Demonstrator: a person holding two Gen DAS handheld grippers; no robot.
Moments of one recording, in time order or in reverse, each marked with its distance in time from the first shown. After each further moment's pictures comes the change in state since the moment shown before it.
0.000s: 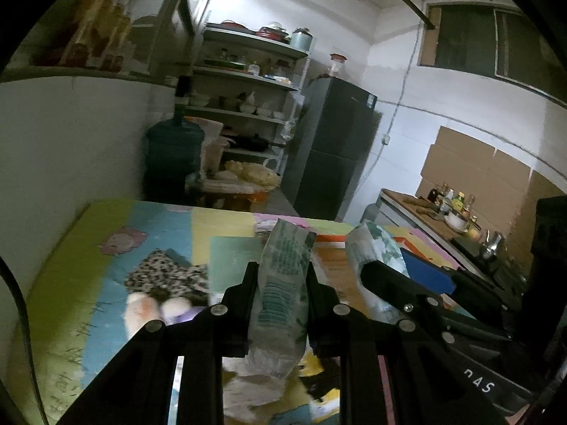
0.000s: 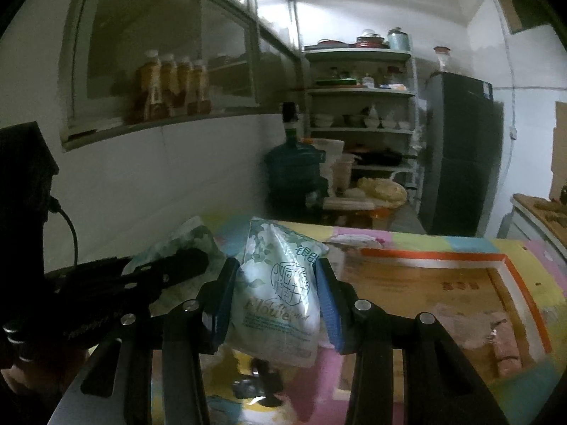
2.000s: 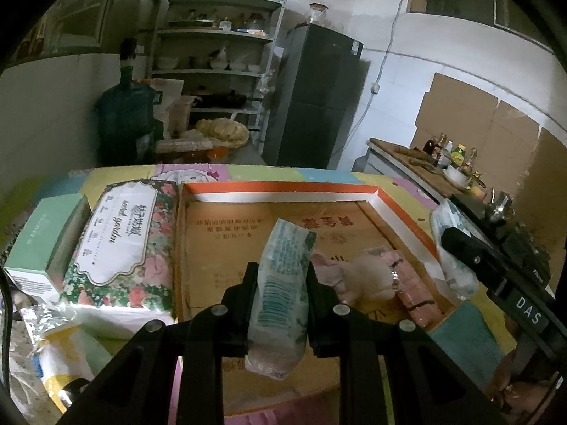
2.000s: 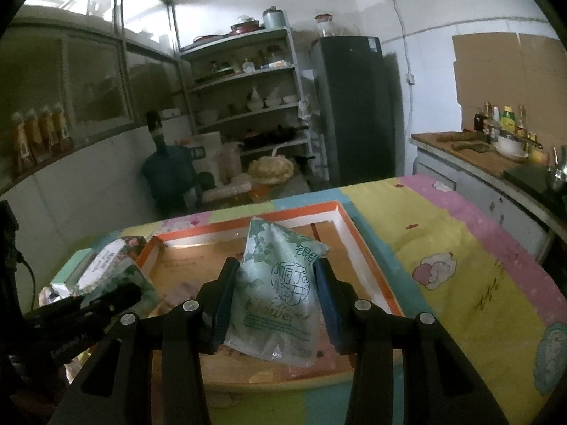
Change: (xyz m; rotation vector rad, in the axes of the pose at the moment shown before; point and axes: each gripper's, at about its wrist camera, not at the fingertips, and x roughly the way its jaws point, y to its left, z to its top) left arm 0.141 -0.145 -0.039 0.051 0.179 0.011; right arm -0.050 -0.233 -0.050 0.270 0.040 -0.313
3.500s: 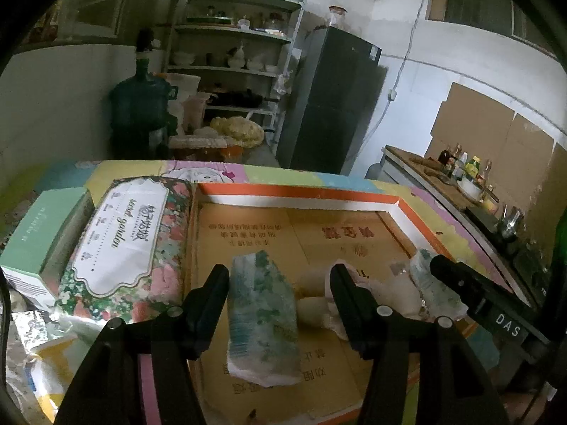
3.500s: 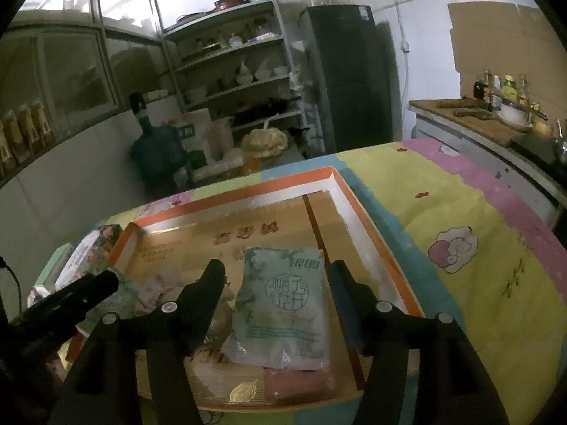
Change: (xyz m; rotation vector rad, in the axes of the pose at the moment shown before) left arm 0.014 0.008 0.006 -0.058 -0.019 0.043; right arm 0.049 -0.022 -0.001 0.055 0.107 -0.002
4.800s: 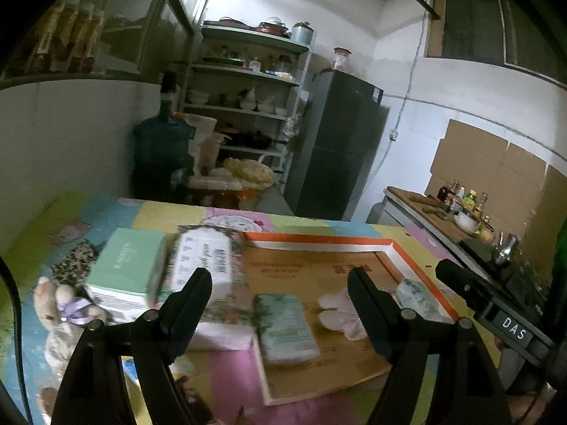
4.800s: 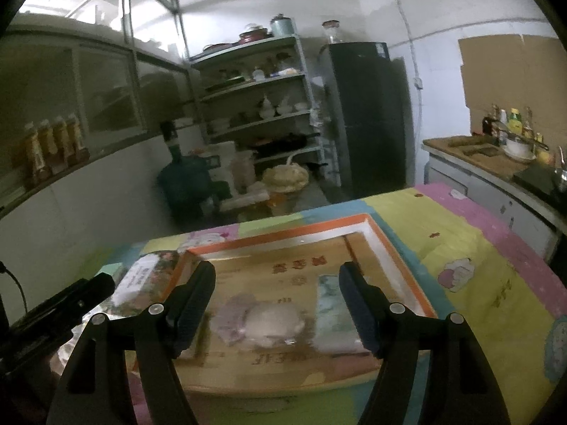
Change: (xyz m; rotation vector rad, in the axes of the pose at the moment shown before) left arm -0.090 0.030 0.007 -0.021 -0.170 0.026; right arm -0.066 0.063 0.008 -0.049 -0.140 0.055
